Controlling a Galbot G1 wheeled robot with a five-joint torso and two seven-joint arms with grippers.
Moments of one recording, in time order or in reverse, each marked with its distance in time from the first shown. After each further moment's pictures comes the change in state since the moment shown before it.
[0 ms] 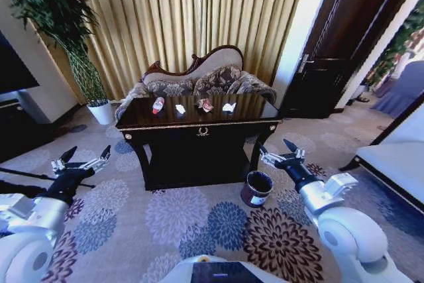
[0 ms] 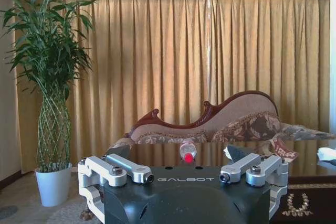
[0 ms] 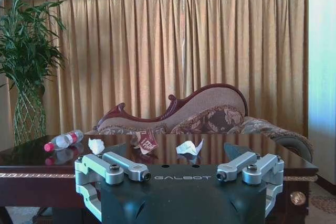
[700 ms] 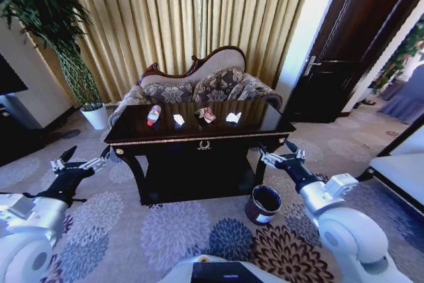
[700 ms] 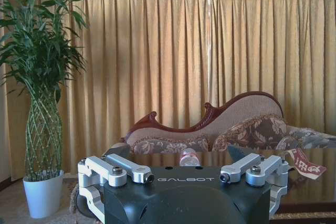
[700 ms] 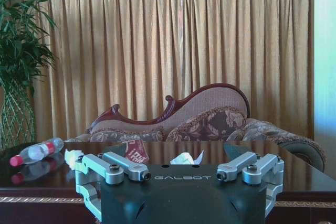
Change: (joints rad) left arm 0.001 0.001 -0.003 0.000 0.000 -0.004 0.005; right arm -0.003 0.003 0.002 0.000 0.000 0.002 -0.003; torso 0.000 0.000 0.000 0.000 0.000
